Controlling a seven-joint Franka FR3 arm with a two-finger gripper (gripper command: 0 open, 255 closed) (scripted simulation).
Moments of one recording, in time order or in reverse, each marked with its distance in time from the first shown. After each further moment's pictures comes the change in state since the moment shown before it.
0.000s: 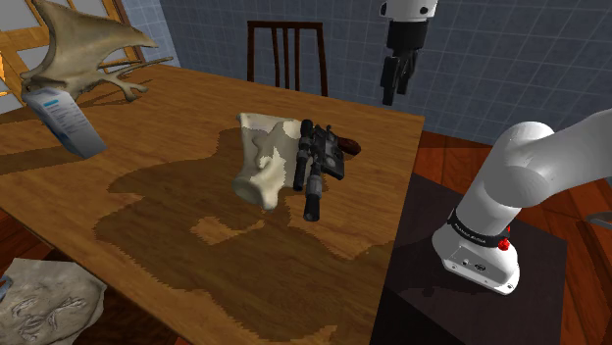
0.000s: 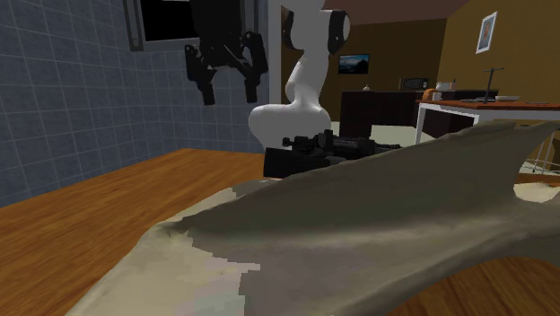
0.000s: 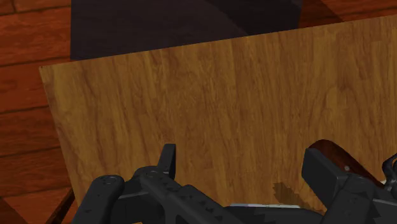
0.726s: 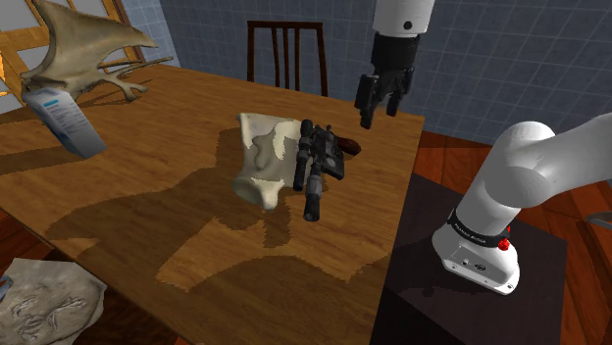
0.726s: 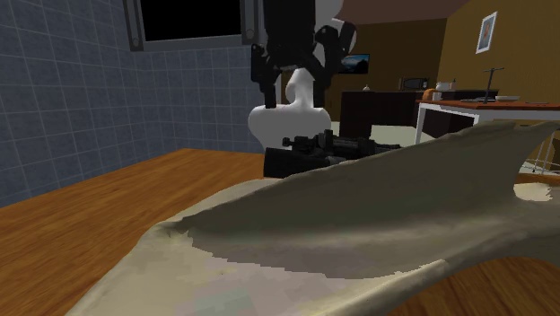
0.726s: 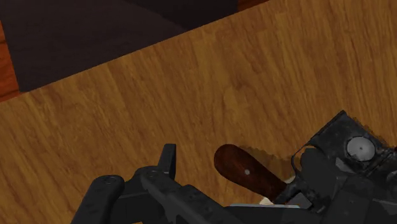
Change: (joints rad) arm 0.021 -0.059 0.253 -0.022 0.190 0.054 0.386
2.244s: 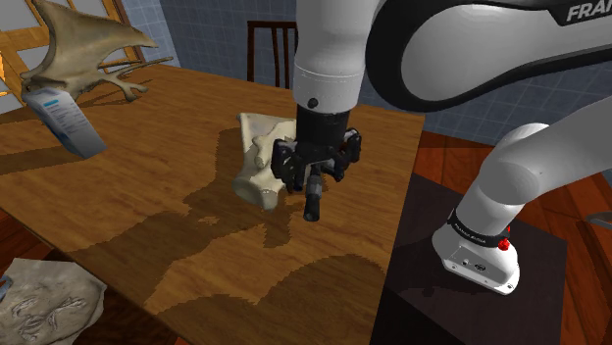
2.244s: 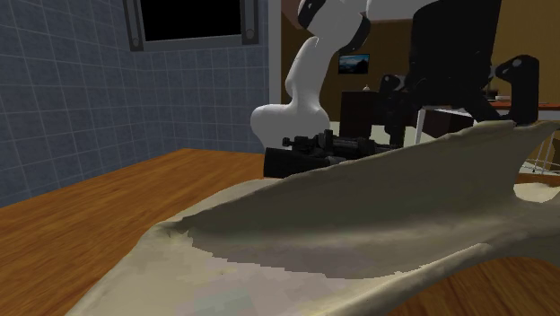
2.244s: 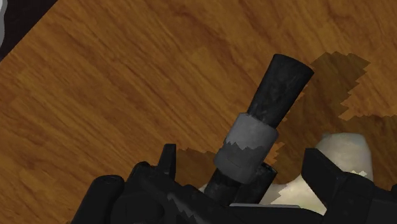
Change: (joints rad) arm -0.139 0.225 0.546 0.164 0.171 0.278 0.659
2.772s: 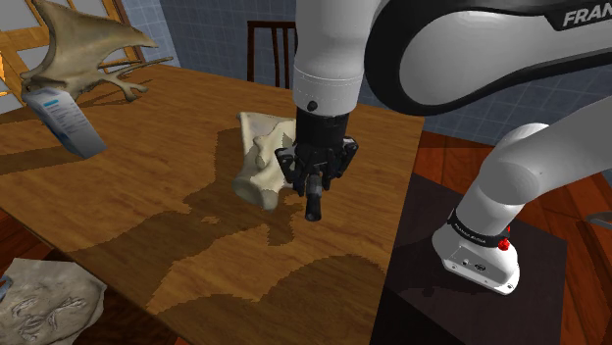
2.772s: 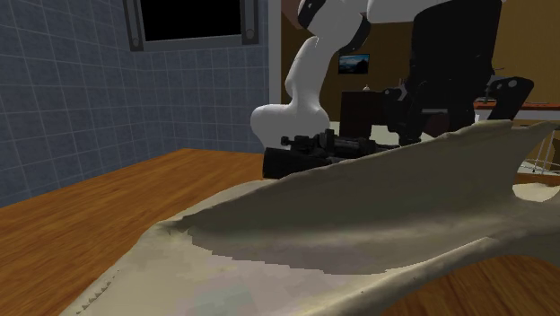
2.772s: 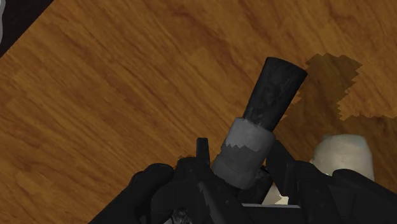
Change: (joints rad) arm -0.001 0.003 0.006 -0.005 0.002 0.009 0.001
